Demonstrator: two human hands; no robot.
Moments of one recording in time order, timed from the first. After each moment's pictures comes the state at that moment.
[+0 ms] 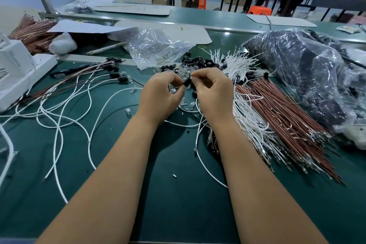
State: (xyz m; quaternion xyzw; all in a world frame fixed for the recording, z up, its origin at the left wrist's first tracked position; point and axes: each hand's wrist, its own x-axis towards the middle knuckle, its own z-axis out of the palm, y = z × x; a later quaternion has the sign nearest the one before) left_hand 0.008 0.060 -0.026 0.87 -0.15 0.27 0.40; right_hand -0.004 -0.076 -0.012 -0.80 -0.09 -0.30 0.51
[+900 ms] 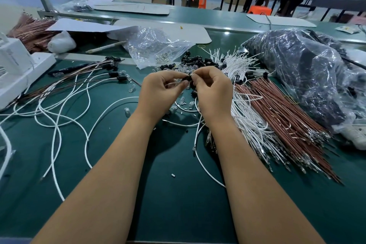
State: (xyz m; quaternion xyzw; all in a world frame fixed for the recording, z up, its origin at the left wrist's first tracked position) left_hand 0.004 0.057 -0.019 0.77 -0.16 0.20 0.58; right_hand -0.005 -0.072 -0.011 -0.79 -0.06 -0.30 0.53
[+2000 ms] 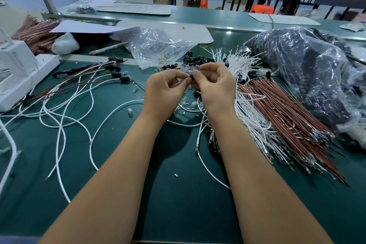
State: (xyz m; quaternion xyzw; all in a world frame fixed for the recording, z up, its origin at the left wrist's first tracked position) left_hand 0.002 0.049 -0.019 0.77 -0.15 0.26 0.56; right_hand -0.001 -0.068 -0.004 -0.65 -0.01 -0.20 0.74
